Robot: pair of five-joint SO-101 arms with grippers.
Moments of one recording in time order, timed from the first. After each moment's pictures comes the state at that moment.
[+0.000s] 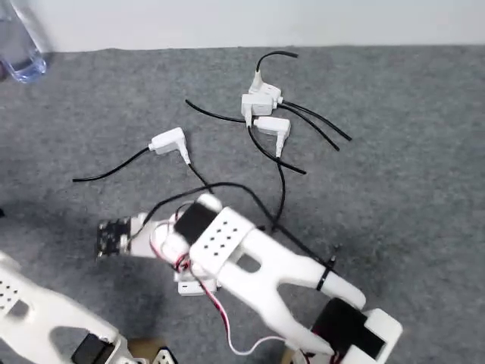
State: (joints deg) left arm -61.9 50.6 -48.6 89.5 -22.9; right arm -58.5 -3.1 13.8 76.5 38.9
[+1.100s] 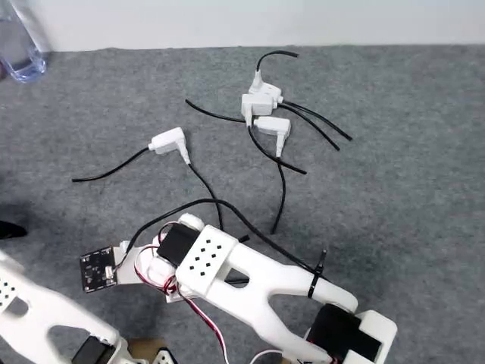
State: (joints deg) left arm -62.1 63.9 -51.6 87.6 -28.4; right arm -63.7 -2.3 13.7 76.7 41.2
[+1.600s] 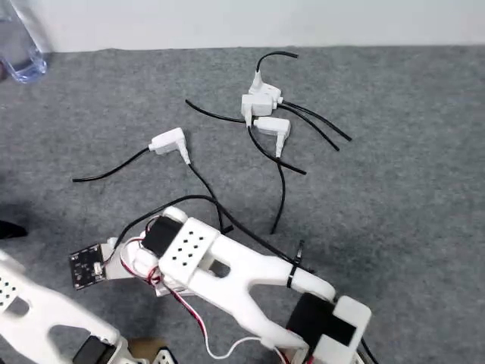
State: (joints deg) left arm -62.1 64.0 -51.6 87.5 -29.4; right arm -63.6 7.9 3.4 78.2 44.0
